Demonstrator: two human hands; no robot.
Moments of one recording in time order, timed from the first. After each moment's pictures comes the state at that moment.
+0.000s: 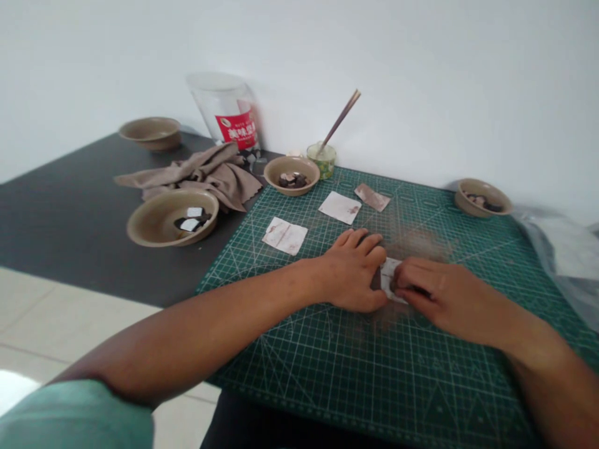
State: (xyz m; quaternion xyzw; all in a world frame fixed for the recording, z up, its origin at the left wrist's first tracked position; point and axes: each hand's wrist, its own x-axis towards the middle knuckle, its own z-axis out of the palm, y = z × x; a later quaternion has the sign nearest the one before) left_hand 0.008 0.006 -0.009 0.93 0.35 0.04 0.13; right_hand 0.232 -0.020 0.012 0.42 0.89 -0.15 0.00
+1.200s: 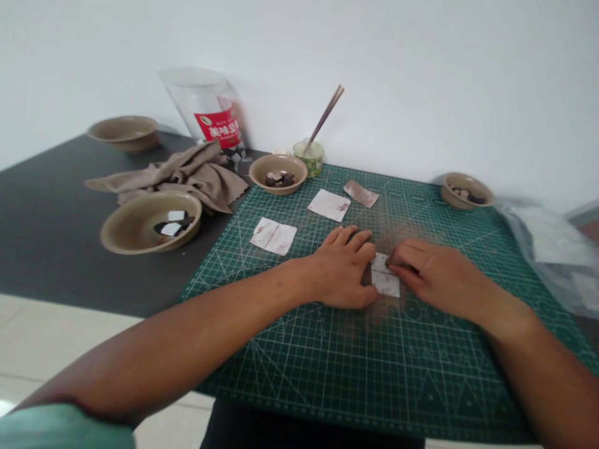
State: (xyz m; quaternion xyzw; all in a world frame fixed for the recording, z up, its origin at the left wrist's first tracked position) left_hand 0.008 0.008 -0.011 0.93 0.35 0.04 0.13; right_hand 0.228 -0.014 0.007 0.46 0.89 -0.07 -0.02
